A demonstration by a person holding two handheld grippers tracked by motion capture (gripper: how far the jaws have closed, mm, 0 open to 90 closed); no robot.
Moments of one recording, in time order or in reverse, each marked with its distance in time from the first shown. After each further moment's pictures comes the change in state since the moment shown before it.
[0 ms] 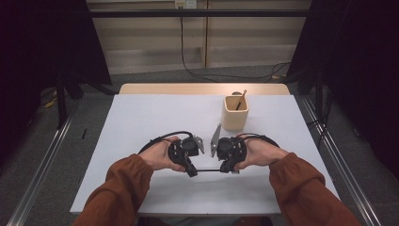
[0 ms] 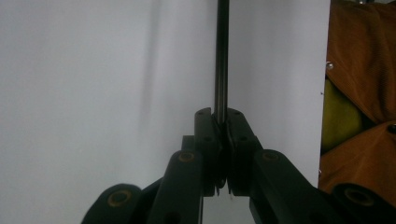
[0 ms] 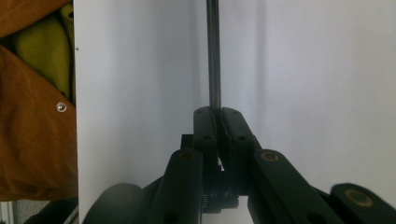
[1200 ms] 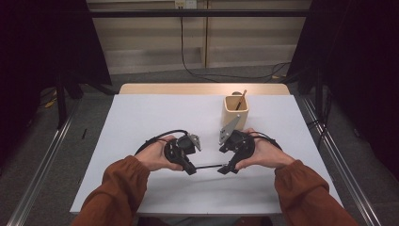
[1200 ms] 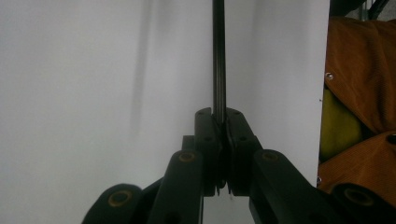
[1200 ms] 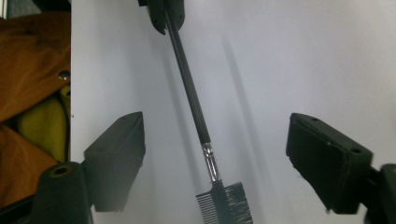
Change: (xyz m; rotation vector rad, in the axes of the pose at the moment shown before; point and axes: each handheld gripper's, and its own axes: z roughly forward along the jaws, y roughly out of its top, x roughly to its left) left arm -0.003 -0.008 -0.010 -0.065 0.036 -0.027; right arm -0.006 -0.025 -0.010 -0.314 -0.056 0.153
